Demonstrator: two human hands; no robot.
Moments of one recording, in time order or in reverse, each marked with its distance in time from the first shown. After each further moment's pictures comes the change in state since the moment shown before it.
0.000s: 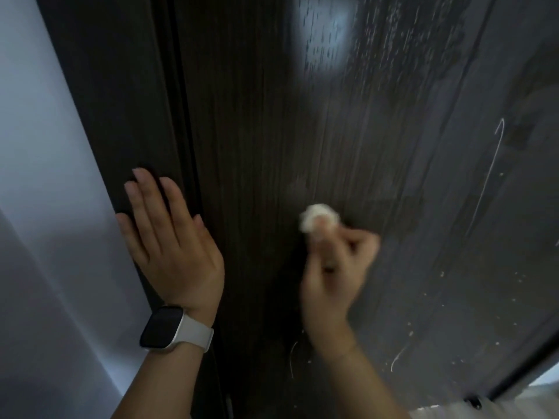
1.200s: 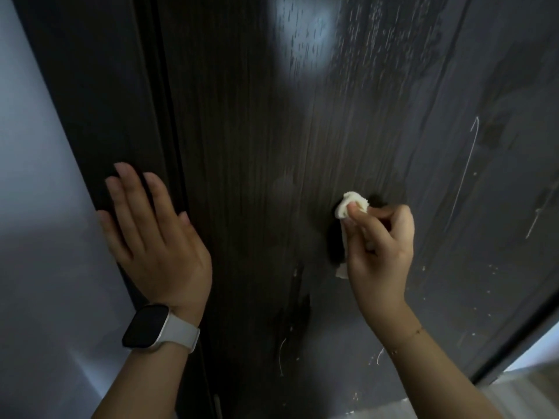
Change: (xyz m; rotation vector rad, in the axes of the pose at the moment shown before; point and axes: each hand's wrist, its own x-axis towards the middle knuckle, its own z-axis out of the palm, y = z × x) left_hand -0.001 0.001 -0.003 -0.019 0.000 -0.017; right_hand 0.054 0.036 -0.053 -0.216 -0.183 -0.220
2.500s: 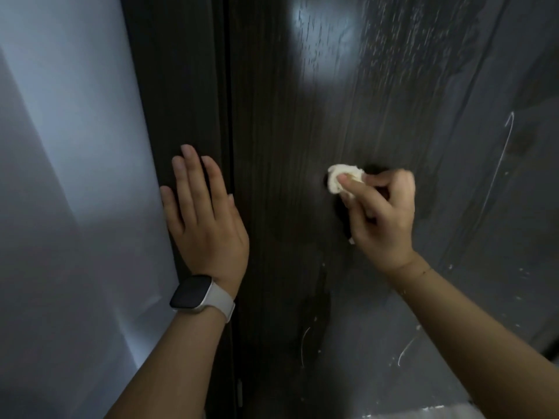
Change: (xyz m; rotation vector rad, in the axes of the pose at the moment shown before) left_hand 0.000 -0.004 -0.002 -0.034 -0.033 0.031; right_hand 0.032 -0.011 0.023 0.051 -0.026 -0.402
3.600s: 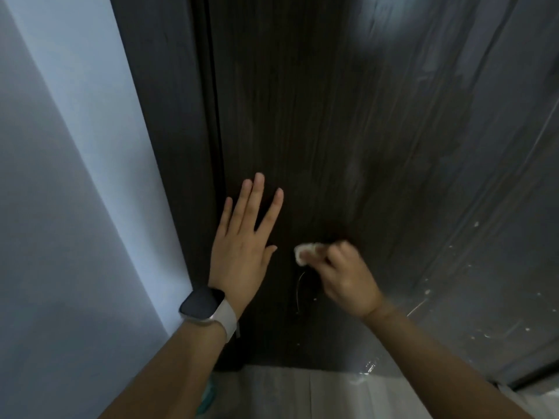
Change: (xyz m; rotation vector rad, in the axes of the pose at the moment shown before) left_hand -0.130 0.018 -0.018 0.068 -0.654 0.201; right_hand -0.195 -0.011 0.010 0.152 -0.550 -0.233
